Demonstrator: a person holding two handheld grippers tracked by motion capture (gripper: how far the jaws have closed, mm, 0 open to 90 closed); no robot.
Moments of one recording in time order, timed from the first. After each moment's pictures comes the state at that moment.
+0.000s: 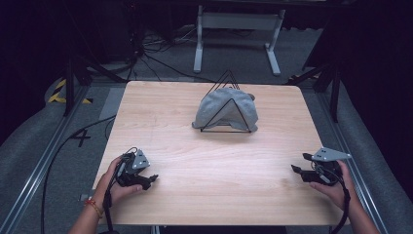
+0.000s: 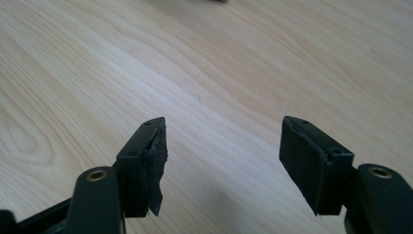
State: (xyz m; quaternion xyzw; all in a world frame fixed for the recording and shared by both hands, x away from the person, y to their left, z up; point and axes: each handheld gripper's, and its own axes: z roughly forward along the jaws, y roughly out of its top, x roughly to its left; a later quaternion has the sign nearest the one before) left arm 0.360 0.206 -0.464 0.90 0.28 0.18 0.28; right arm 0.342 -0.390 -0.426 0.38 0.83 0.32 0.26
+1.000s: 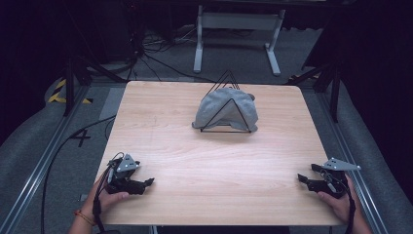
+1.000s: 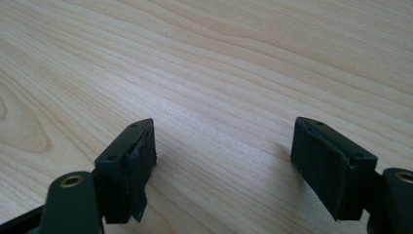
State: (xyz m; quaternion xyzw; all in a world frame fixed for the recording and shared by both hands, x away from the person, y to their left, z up) left arm 0.352 0.232 -0.481 0.86 0.34 0.14 0.36; right arm 0.328 -0.425 -0.467 0.46 0.79 0.35 0.22
